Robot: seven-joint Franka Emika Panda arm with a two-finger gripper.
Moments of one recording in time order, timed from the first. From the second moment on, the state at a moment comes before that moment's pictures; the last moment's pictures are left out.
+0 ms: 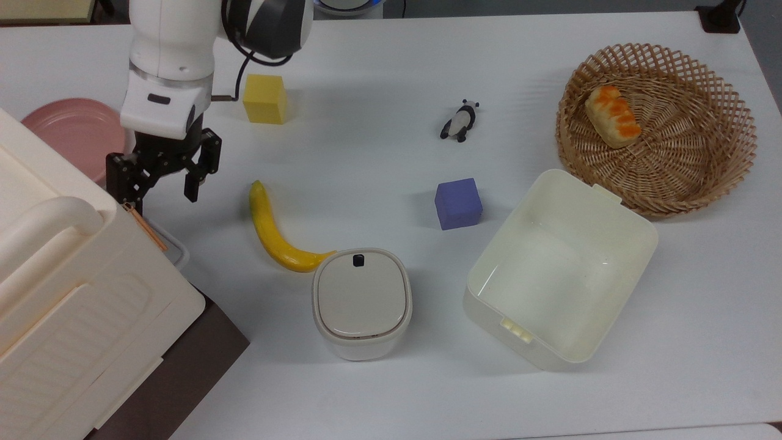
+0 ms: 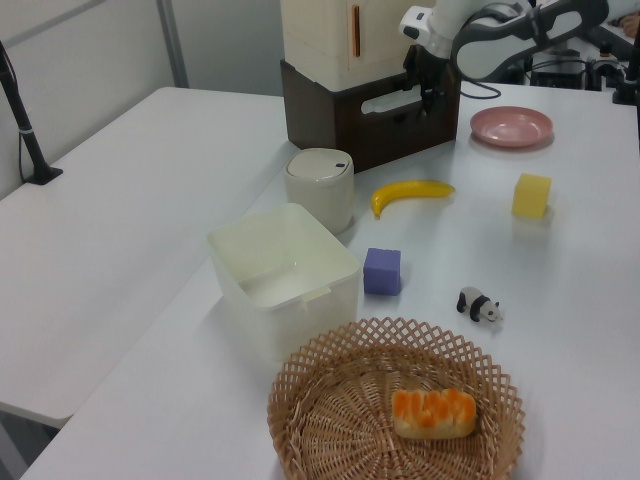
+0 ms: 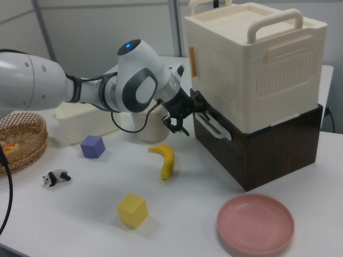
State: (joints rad) arm 0.15 0.35 -0.40 -1.74 -0.12 2.55 -0.92
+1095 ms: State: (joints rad) arm 0.15 0.39 -0.40 -1.73 -0.12 2.64 -0.91
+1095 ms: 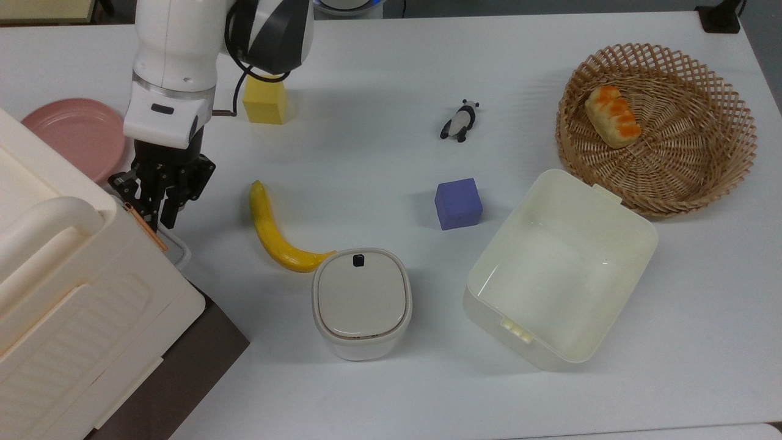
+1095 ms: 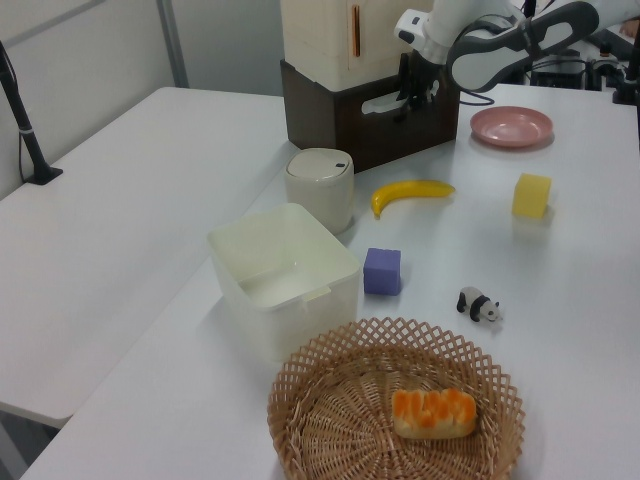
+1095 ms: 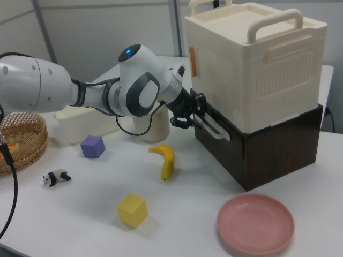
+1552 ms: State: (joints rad) arm 0.16 0.37 -0.41 -1.76 -0.12 2.64 -0.92
